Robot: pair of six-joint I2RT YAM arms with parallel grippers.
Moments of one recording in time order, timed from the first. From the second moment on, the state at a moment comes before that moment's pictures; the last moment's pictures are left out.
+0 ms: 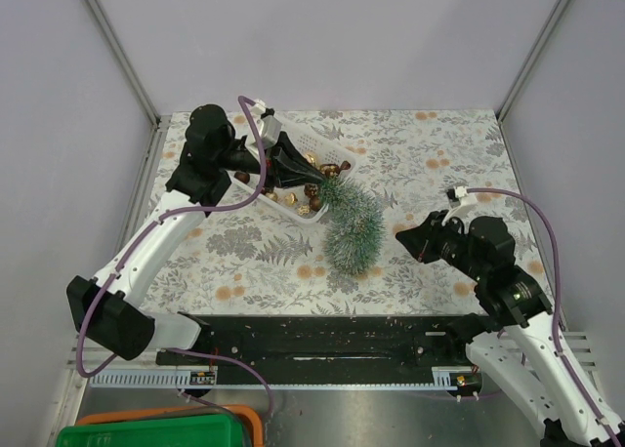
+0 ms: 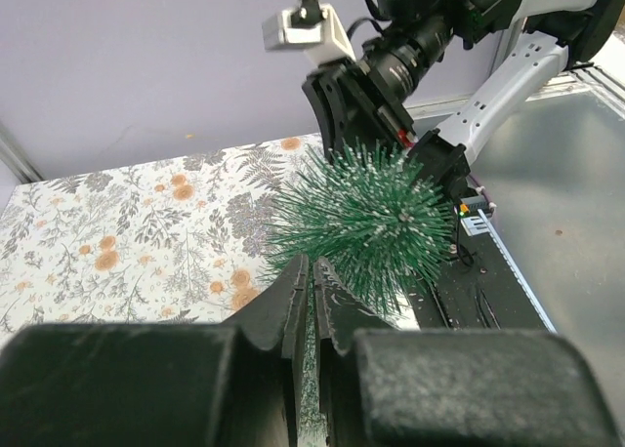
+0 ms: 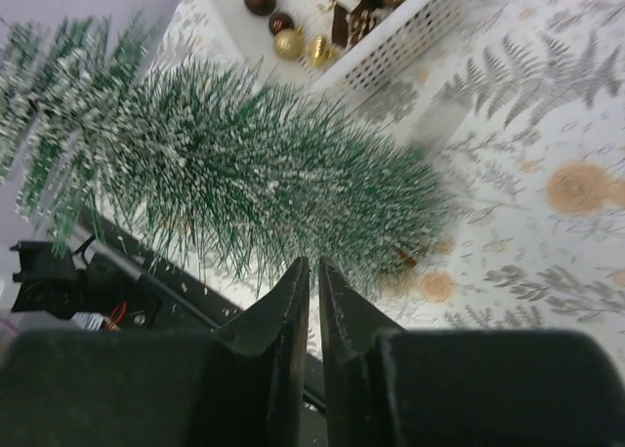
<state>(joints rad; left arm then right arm) -0.44 1.33 1.33 0.08 1.31 0.02 0.43 0.54 0.76 -0.51 -0.20 0.47</state>
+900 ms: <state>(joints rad) -0.31 1.11 1.27 -0.09 1.00 0.04 0.44 0.83 1.18 -0.54 -0.03 0.39</state>
